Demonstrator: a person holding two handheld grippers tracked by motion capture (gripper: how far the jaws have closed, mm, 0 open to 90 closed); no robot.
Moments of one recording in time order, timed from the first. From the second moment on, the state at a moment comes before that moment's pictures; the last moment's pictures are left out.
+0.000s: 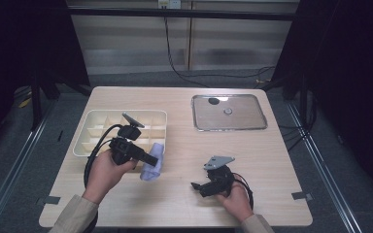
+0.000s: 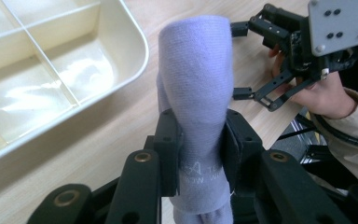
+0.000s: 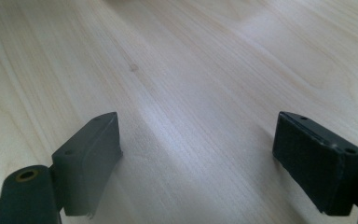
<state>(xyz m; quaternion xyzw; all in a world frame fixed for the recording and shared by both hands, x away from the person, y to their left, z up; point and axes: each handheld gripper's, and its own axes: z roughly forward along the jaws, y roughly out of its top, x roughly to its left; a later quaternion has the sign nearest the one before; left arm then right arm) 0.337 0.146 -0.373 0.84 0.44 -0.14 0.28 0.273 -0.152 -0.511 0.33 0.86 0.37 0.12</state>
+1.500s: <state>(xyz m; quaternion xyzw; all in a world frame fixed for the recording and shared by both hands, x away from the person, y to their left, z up) 0.376 0.153 -0.357 0.83 0.46 -0.12 0.28 0.274 -0.153 -0.511 0.33 0.86 0.38 0.12</state>
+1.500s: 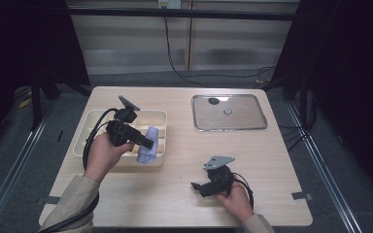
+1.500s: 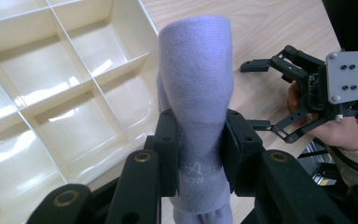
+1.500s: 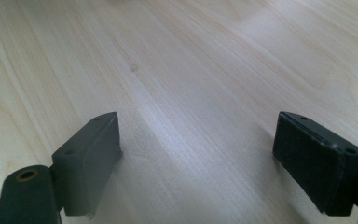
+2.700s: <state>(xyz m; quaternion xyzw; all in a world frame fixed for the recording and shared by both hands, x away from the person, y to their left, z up) 0.401 0.149 -0.387 0.83 0.49 -0.11 0.26 0.274 -0.153 -0.511 0.33 0.86 0.38 0.12</state>
